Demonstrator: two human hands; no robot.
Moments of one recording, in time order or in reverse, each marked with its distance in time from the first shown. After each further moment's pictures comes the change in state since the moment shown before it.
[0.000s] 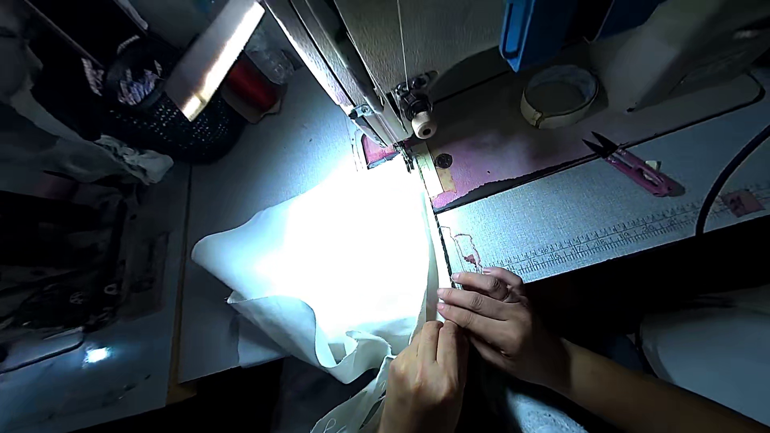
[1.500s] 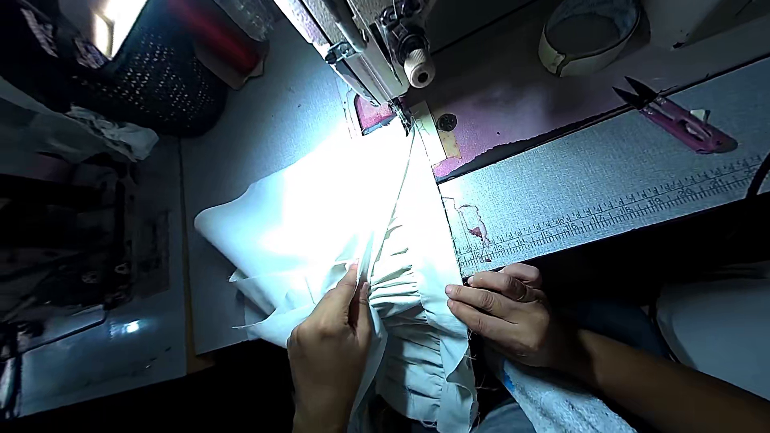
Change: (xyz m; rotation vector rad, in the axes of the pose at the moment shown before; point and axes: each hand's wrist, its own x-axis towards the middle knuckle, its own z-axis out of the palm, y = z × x) left_hand -0.014 -0.079 -0.039 0.235 -0.124 -0.305; right_hand -0.015 -0.007 0.005 -0.060 0.078 -0.100
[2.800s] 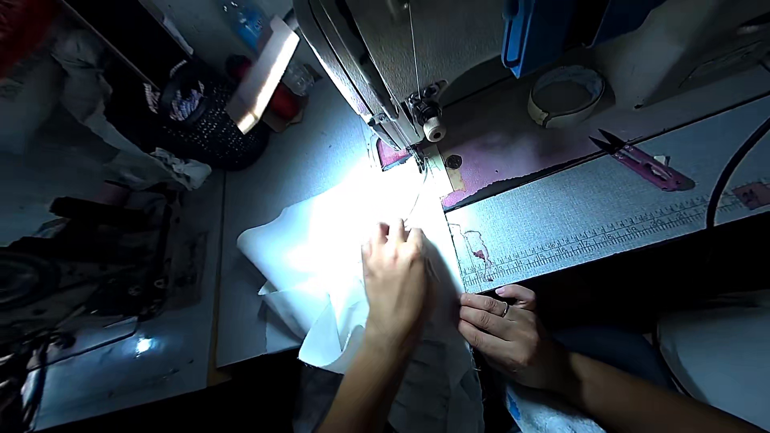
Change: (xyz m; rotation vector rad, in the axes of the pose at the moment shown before) left_hand 0.084 0.063 0.020 0.048 -0.093 0.120; right_hand -0.001 -0.005 0.005 -0.066 0.019 -0.030
